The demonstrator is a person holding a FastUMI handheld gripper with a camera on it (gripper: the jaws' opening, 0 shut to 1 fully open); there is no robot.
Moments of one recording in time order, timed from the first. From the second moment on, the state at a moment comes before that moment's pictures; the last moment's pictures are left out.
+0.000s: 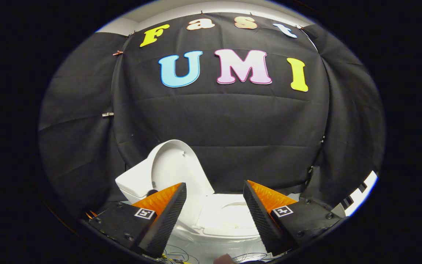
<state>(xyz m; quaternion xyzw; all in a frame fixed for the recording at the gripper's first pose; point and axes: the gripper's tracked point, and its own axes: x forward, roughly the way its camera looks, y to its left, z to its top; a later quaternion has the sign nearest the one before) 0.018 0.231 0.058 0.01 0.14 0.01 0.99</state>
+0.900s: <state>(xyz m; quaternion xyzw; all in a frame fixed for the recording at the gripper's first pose) 0.019 0.018 -0.002 -0.01 0.01 -0.02 1.00</state>
